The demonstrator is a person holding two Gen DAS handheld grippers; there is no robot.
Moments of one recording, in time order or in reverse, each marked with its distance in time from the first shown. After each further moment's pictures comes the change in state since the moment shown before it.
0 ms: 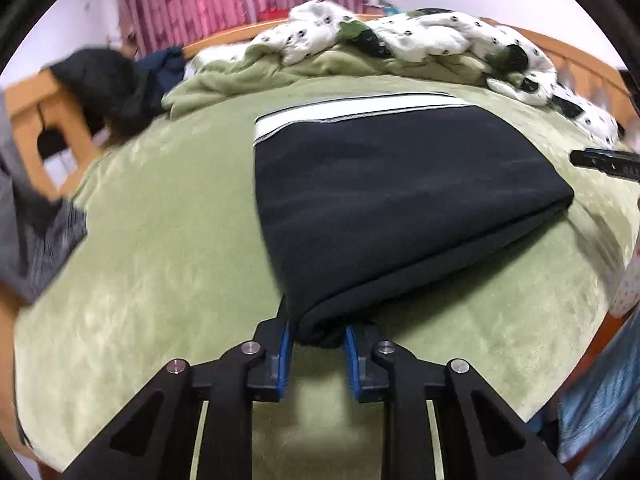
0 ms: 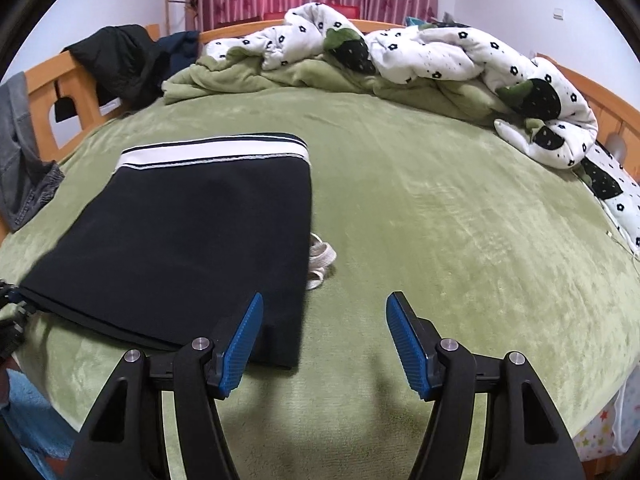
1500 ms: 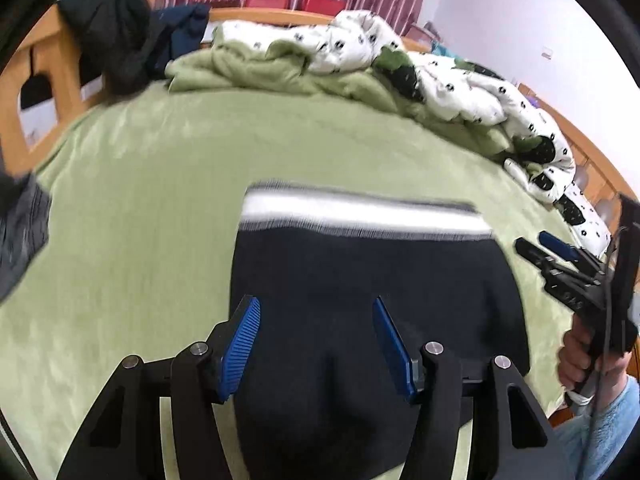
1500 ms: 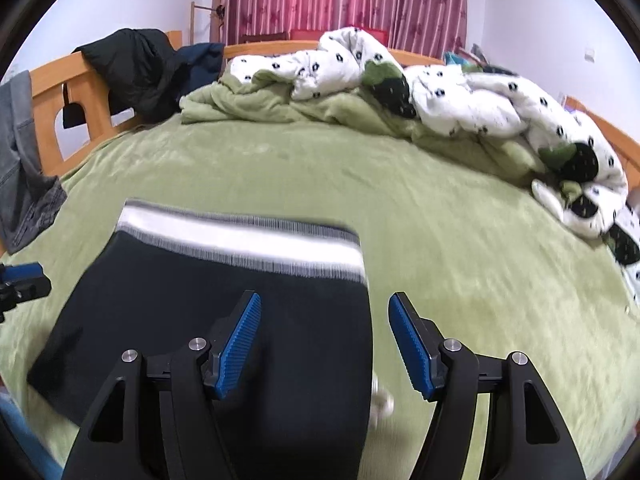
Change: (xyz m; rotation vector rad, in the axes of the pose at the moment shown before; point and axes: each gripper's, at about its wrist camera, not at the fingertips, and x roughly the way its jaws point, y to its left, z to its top) left arm 0.024 0.024 0.141 -0.258 0.003 -0.151; right arm 0.045 0.055 0.102 -0.099 -0.091 0.028
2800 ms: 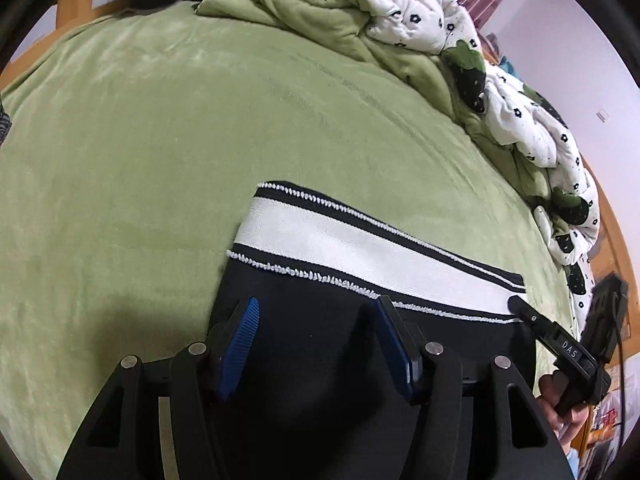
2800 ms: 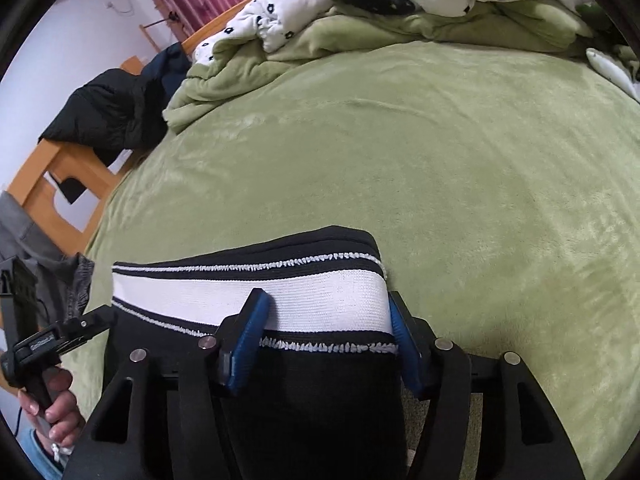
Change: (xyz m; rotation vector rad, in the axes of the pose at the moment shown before) left arm 0.117 0.051 0.032 -0.289 0.161 -0.059; right arm 0.127 -0.049 0.013 0.362 0.239 0.286
